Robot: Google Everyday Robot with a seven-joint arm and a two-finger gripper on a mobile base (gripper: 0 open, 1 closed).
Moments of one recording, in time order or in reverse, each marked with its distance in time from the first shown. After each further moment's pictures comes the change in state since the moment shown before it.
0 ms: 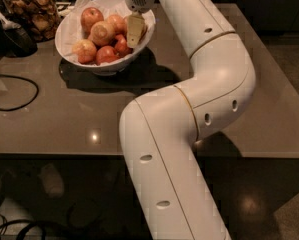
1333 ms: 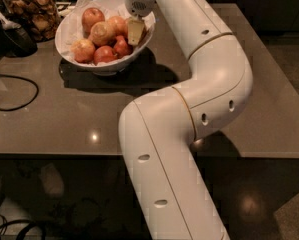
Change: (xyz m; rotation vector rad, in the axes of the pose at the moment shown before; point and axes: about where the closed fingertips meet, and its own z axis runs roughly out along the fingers) arm 0.003 0.001 0.013 -0.014 0.014 -0.008
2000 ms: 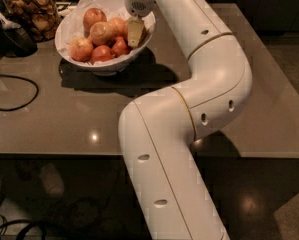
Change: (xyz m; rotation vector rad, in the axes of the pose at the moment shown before) arm 0.000 0.000 0.000 0.000 0.000 0.000
